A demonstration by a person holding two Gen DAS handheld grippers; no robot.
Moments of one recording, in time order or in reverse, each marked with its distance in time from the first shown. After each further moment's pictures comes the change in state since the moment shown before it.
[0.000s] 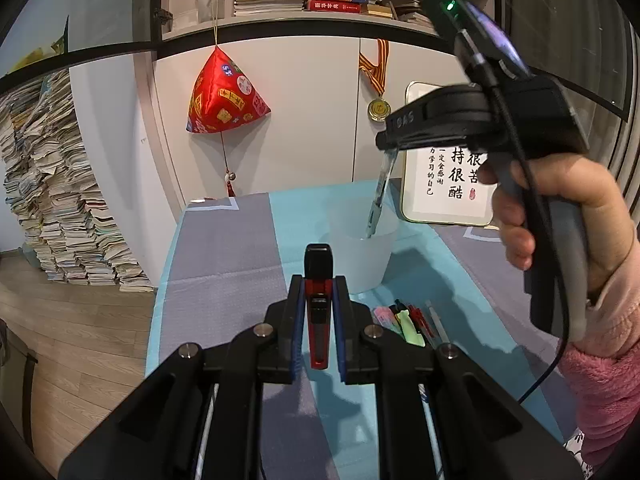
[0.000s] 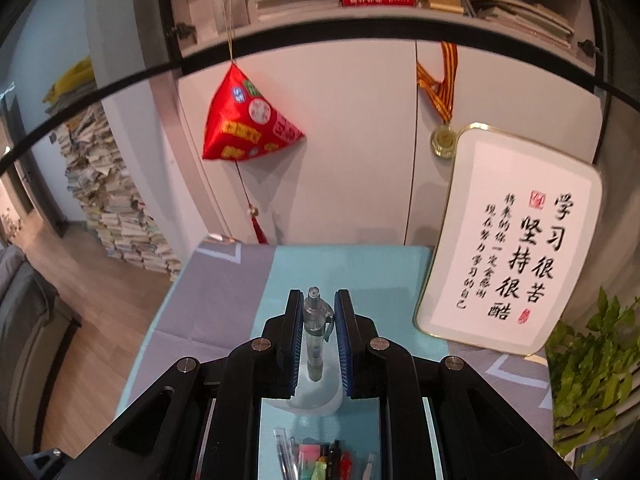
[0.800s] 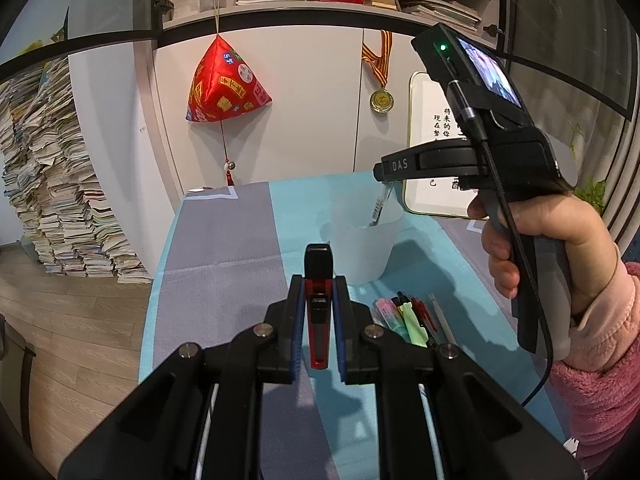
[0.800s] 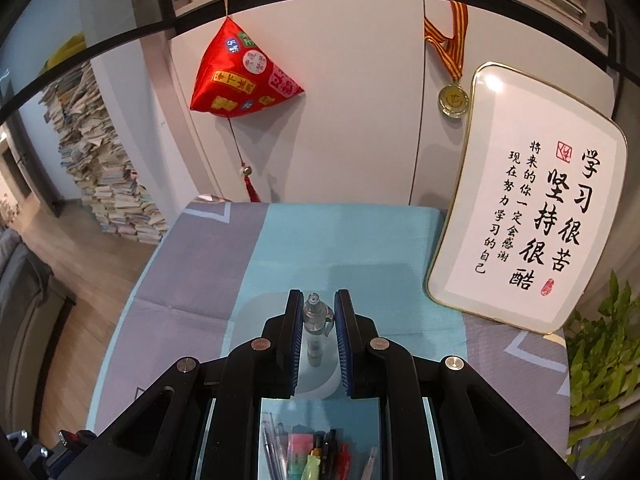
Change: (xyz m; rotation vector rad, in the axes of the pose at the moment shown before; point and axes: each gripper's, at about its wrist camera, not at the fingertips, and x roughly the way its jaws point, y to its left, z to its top) left arm 0.007 0.004 -0.003 -0.013 0.030 -0.005; right arm 0.032 -0.004 -0.024 -0.027 0.086 -0.004
